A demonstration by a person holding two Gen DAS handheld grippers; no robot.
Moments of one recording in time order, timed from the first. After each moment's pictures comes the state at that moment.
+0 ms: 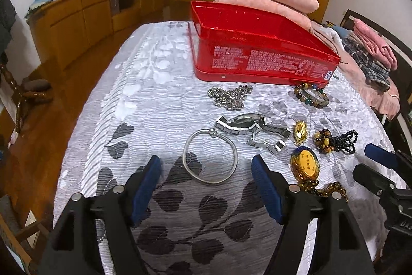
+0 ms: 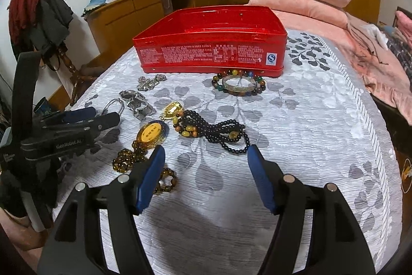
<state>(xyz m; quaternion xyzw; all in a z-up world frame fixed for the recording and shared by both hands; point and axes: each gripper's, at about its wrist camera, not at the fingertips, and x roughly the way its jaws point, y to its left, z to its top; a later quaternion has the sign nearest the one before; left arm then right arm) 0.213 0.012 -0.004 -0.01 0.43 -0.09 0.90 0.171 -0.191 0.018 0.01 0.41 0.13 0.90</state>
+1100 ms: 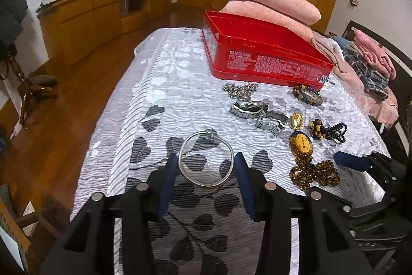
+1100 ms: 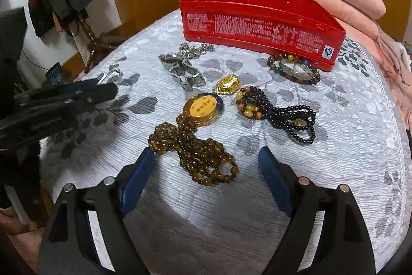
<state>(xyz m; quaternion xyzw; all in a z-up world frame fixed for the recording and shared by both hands) 0.172 0.036 0.009 -0.04 0.41 -0.07 0.91 0.167 -0.135 -0.001 -0.06 0.44 0.19 0.88</state>
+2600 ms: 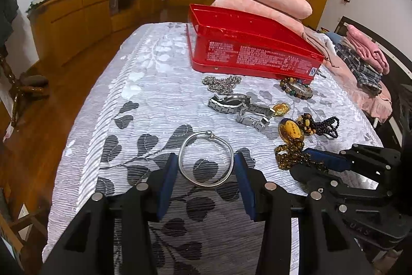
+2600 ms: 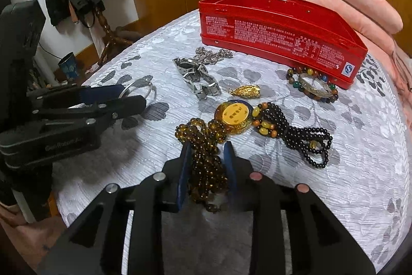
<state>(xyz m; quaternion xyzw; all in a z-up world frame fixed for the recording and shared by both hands) 0.178 0.017 -0.001 -0.04 0.41 -0.10 0.91 0.177 -0.129 -0.001 -0.08 0.43 0.24 0.87</state>
